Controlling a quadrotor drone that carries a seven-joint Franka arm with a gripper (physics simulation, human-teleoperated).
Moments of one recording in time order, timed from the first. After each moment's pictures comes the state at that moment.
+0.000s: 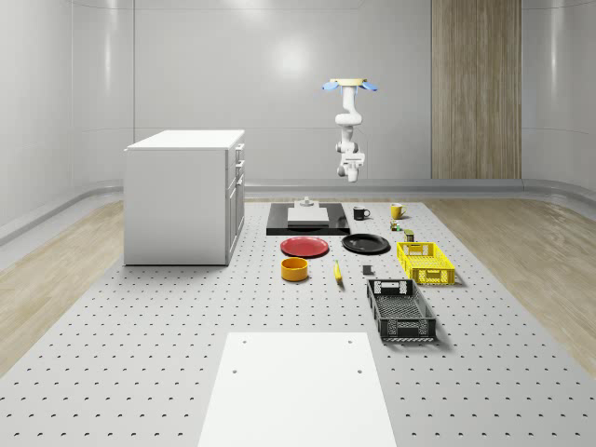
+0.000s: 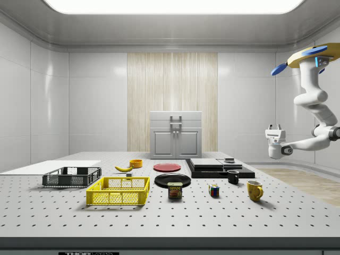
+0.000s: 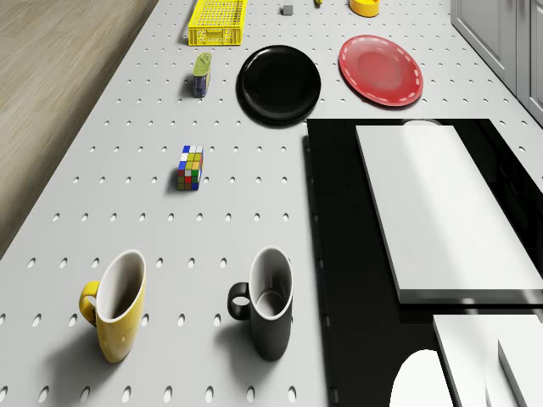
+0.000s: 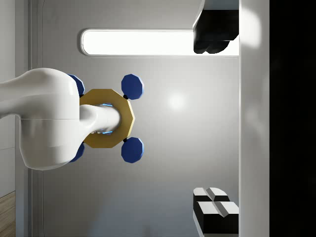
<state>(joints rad) 0.00 -0.72 0.00 -2.10 0.00 1.39 0.78</state>
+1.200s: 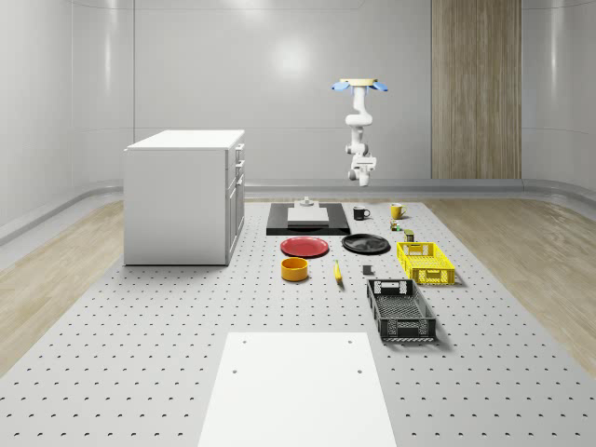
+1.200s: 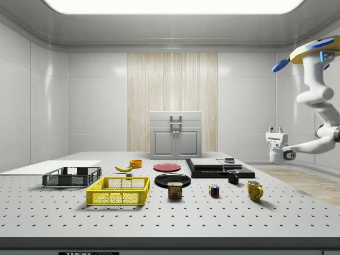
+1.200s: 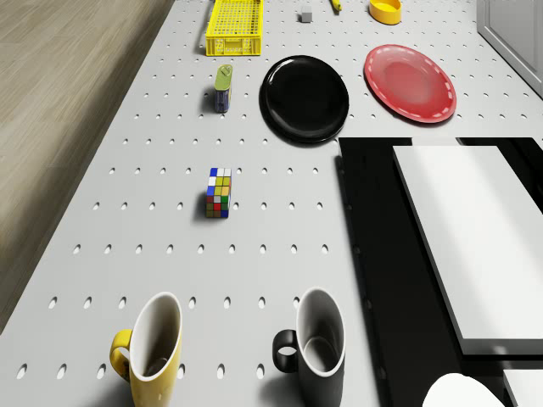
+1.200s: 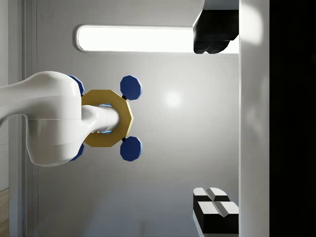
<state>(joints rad) -0.01 -0.71 0.01 -2.05 0.00 1.37 0.78</state>
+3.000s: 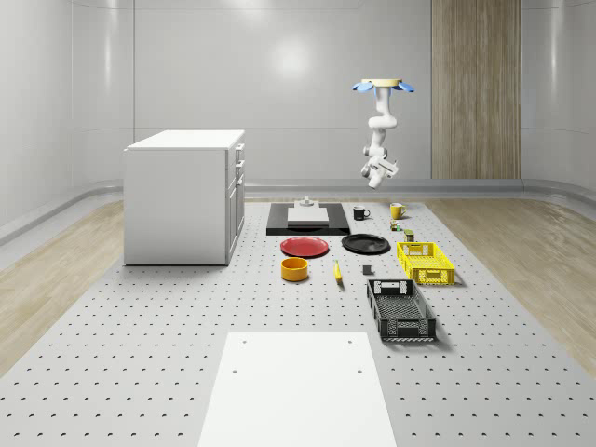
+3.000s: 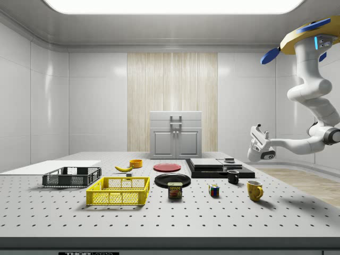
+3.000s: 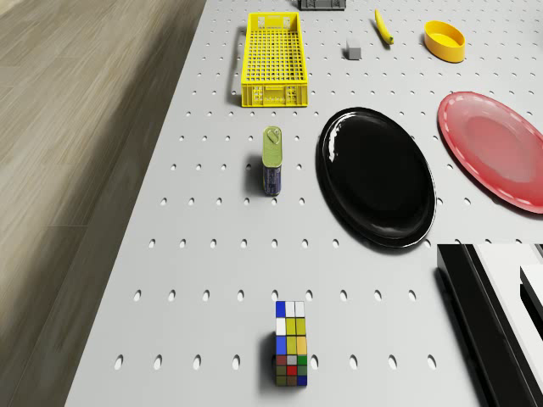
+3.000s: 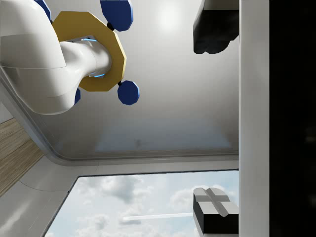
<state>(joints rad) -0.11 -0.74 0.33 -2.15 -0.47 1.41 0.85</state>
